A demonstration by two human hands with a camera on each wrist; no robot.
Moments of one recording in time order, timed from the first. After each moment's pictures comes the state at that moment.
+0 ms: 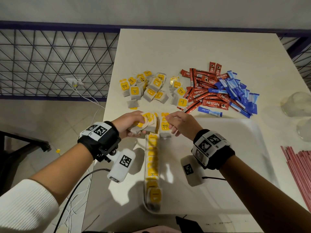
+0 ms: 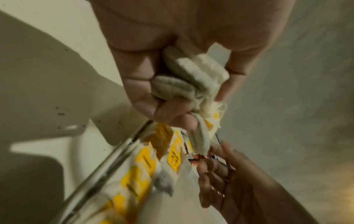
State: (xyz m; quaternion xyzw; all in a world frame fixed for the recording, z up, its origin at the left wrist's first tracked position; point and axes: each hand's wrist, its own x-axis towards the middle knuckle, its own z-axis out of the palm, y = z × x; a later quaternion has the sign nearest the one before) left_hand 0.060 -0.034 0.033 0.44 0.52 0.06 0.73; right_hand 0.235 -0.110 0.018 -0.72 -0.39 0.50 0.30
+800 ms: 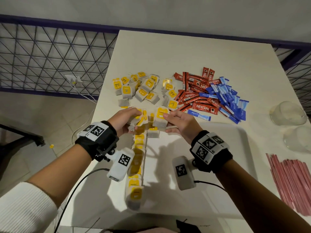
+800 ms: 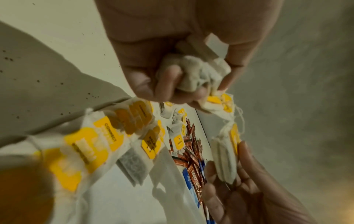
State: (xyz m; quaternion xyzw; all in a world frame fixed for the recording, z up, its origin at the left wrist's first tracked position) left_hand 0.088 -0.054 0.038 0.39 0.54 0.18 0.72; right_hand 0.262 -0.130 0.035 -0.62 -0.28 0.57 0.45
